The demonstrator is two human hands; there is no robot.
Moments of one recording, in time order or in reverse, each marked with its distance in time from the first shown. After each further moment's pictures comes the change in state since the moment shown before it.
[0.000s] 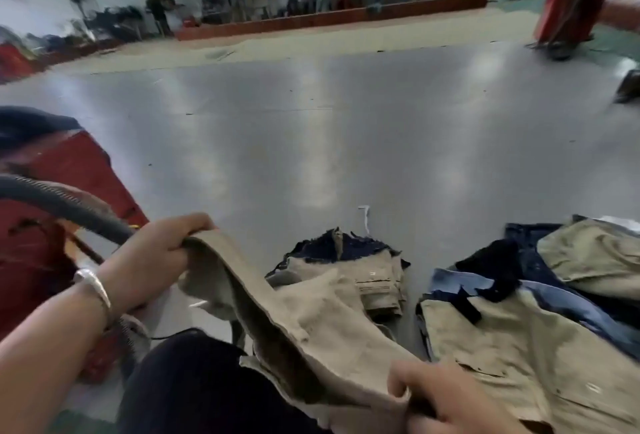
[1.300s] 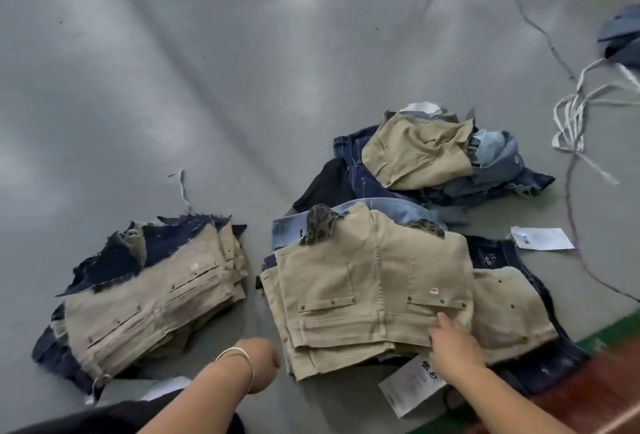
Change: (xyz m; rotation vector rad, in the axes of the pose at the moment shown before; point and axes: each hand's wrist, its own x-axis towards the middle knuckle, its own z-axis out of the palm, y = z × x) left_hand 0.118 0.126 0.477 0.548 -1.258 0.091; right_hand -0.100 0.418 -0.027 -0.380 0.147 1.194
